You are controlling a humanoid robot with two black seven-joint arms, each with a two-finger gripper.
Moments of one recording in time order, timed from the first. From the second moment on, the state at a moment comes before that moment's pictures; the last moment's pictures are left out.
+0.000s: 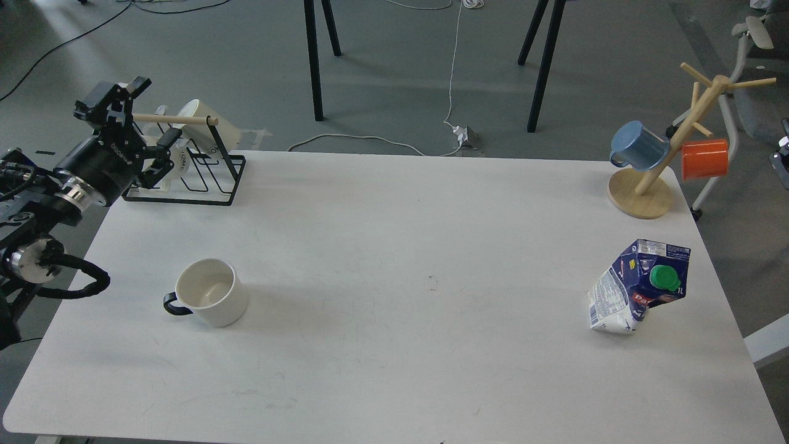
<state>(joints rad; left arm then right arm) -0.67 0.60 -0.59 -0.67 0.25 -0.49 -0.49 0.48 -0.86 0.69 0.84 0.30 0.49 0.49</state>
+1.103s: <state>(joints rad) -0.77 0.70 -0.58 -0.87 1.57 -0.49 -0.49 0.44 -0.86 0.68 0.84 0.30 0.49 0.49</state>
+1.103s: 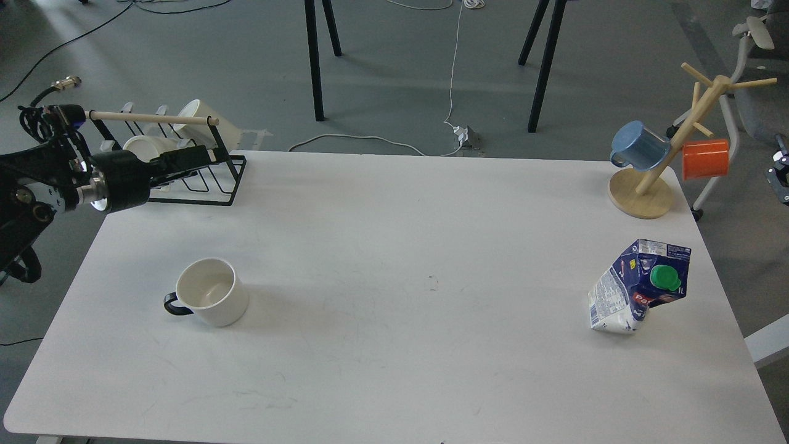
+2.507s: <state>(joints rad) -0.68 0.79 -0.32 -0.95 1.86 -0.30 -0.49 0.39 -0.86 0.68 0.84 0.30 0.49 0.49</state>
